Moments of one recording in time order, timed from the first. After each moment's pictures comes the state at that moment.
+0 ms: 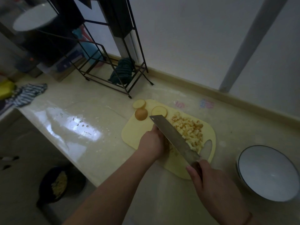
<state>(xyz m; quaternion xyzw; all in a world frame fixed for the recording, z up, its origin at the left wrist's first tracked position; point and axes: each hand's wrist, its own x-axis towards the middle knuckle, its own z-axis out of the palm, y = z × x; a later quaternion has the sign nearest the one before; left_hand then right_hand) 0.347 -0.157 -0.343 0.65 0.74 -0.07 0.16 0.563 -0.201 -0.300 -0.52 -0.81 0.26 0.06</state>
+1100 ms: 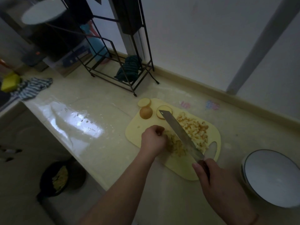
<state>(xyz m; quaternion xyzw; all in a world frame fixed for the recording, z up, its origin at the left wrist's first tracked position) 0.347 -0.164 -0.336 0.33 0.82 0.30 0.35 0.565 -0.193 -0.303 -0.53 -0.77 0.34 0.09</state>
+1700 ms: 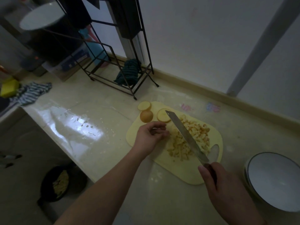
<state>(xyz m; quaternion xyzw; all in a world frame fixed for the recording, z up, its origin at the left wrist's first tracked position) 0.315 -0.159 -0.332 0.35 0.70 0.45 0.43 0.563 -0.190 -0.294 -0.56 -0.73 0.38 0.10</state>
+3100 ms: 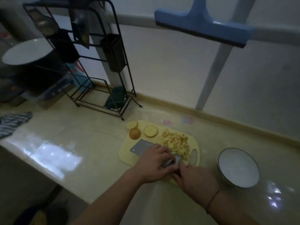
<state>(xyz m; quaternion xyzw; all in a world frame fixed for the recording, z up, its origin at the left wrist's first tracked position) 0.332 -0.182 -0.307 0.82 0.50 0.17 0.22 0.529 -0.194 -0.293 -0.47 -0.88 0.02 -0.02</state>
